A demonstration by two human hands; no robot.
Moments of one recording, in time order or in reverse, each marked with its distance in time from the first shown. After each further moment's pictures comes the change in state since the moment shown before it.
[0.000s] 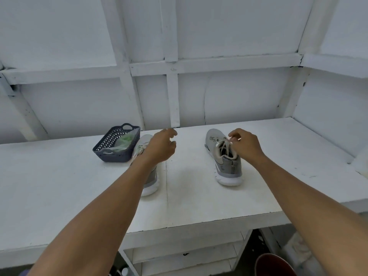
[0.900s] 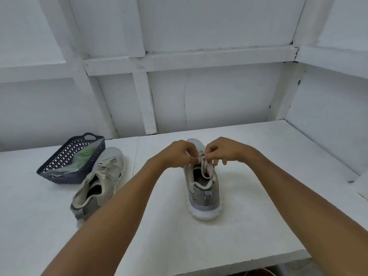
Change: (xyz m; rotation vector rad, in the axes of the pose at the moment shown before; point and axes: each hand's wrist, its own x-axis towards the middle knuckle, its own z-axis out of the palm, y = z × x) left_hand 0.109 0.084 0.095 -0.179 -0.468 0.046; right_hand 0.099 0.031 -0.025 -0.086 -0.750 -0.036
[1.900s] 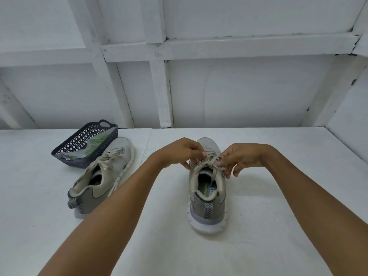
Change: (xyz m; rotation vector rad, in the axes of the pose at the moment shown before) left_hand 0.013 -0.017 0.003 -0.340 -0.017 -0.164; right_hand 0.051 0.044 -0.022 0.295 -0.512 0.014
